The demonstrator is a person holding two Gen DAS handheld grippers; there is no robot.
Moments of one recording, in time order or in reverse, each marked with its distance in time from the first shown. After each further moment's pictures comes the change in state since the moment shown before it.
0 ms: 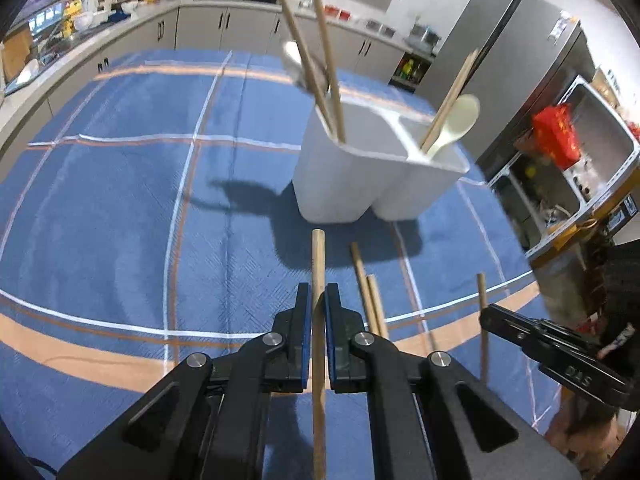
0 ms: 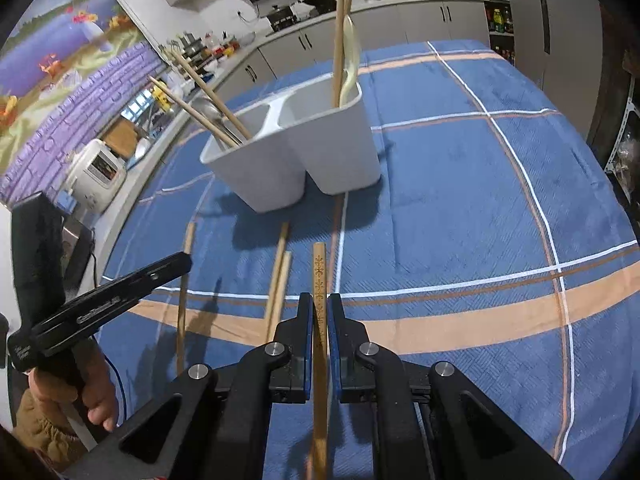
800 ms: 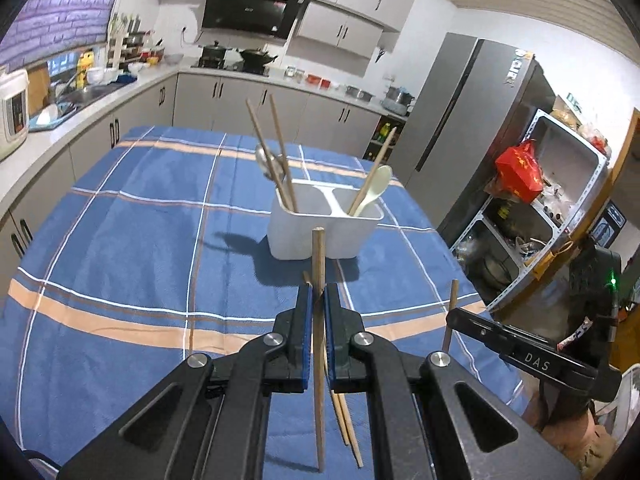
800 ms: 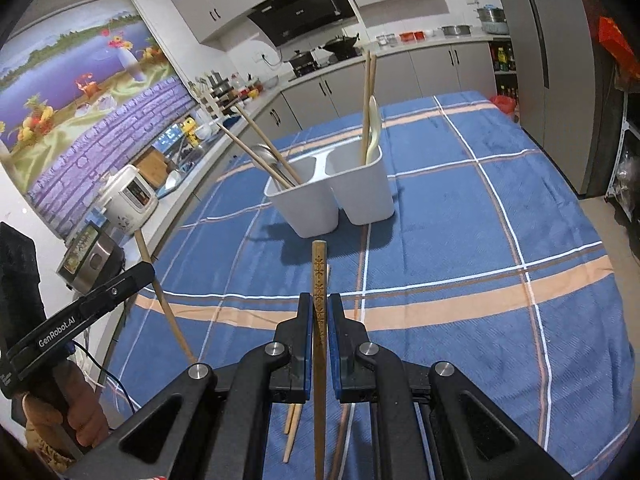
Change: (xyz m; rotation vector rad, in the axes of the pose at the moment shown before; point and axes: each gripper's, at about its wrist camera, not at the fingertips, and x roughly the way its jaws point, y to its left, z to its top) left arm -0.127 -0.043 -0.038 0.048 -0.253 -0.036; right arm -0.088 0.022 -0.033 -0.036 -0.179 0.058
